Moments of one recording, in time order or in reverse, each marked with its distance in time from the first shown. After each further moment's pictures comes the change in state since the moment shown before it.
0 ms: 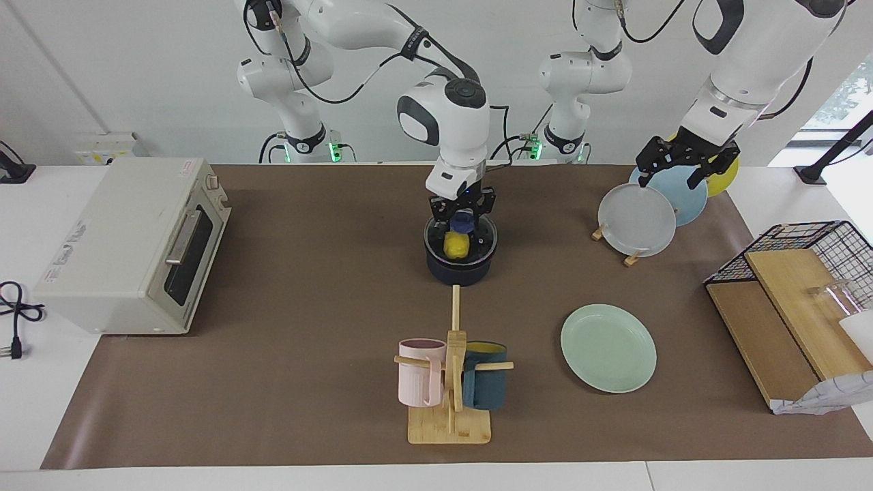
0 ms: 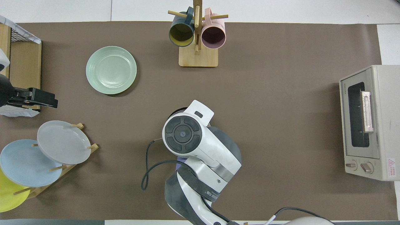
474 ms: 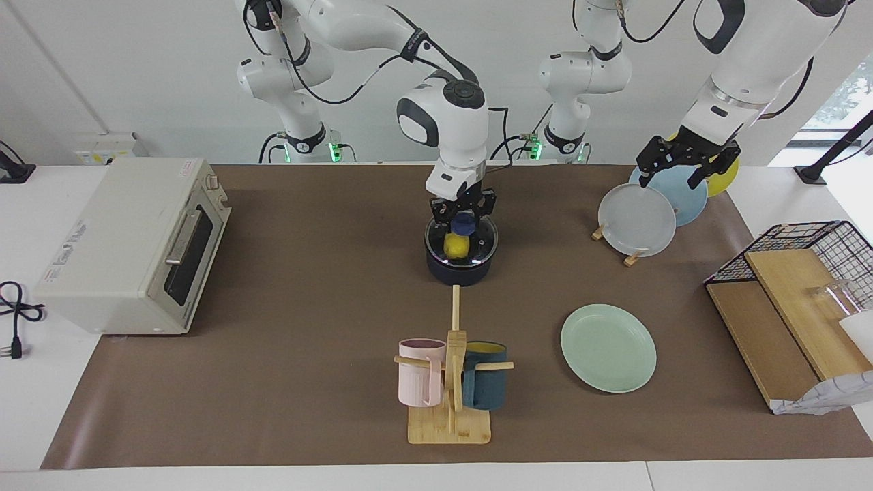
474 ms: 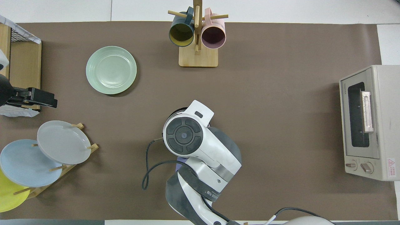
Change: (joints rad) left arm 0.000 0.000 0.002 0.001 0.000 0.000 0.000; right arm 0.000 0.001 -0.001 -0.011 -0.016 0.030 0.003
